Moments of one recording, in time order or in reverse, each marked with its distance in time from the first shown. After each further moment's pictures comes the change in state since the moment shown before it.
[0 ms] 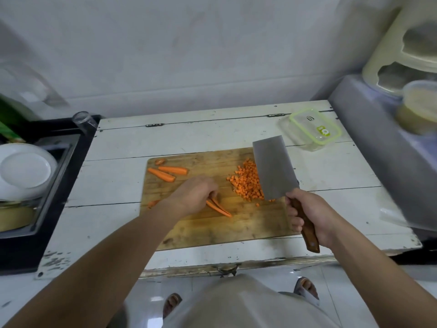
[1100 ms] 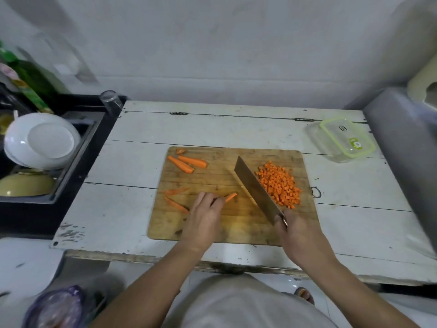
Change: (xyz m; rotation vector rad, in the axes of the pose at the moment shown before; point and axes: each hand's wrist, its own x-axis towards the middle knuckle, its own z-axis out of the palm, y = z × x) left_hand -0.068 0.042 0.069 -0.088 0.553 -0.313; right_hand -0.004 0.035 0.058 -1.284 0.285 -0.421
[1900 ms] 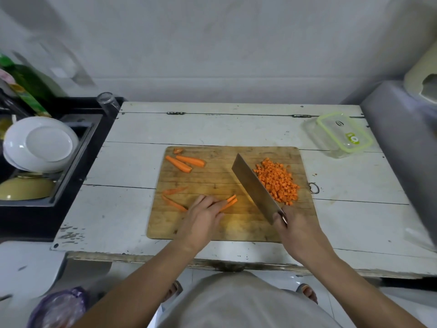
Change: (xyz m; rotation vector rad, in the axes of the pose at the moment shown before) left_hand -0.005 -0.006 -0.007 -0.087 -0.098 0.043; right_hand -0.002 0.003 -0.004 0.070 -0.045 0.028
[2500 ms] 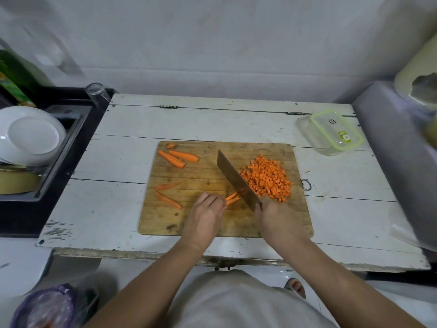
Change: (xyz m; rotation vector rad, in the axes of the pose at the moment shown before) left_hand 0.006 0.016 0.030 -0.051 0.170 0.068; right_hand 0.012 -0.026 0.013 -0.147 0.021 -0.054
